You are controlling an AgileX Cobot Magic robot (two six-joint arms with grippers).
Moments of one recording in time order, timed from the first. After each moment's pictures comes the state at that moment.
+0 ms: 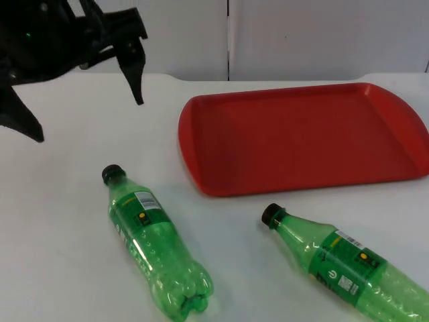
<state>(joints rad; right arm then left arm) 0.11 0.00 -0.52 -0.05 1.08 0.03 -0.39 1.64 -1.17 0.00 0.84 -0.77</state>
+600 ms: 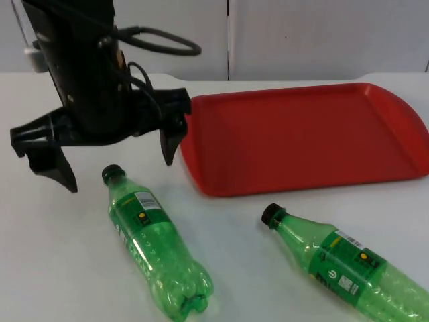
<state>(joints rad) 0.11 0.00 -0.52 -0.05 1.08 0.03 -0.51 1.82 -1.16 0.17 0.82 -0.99</state>
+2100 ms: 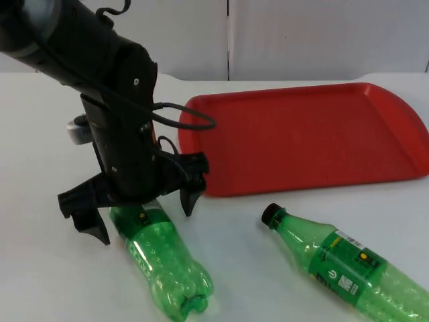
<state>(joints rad) 0.11 0.00 -0.52 -0.05 1.08 0.03 -0.51 2.07 -1.16 0.12 0.63 -1.03</state>
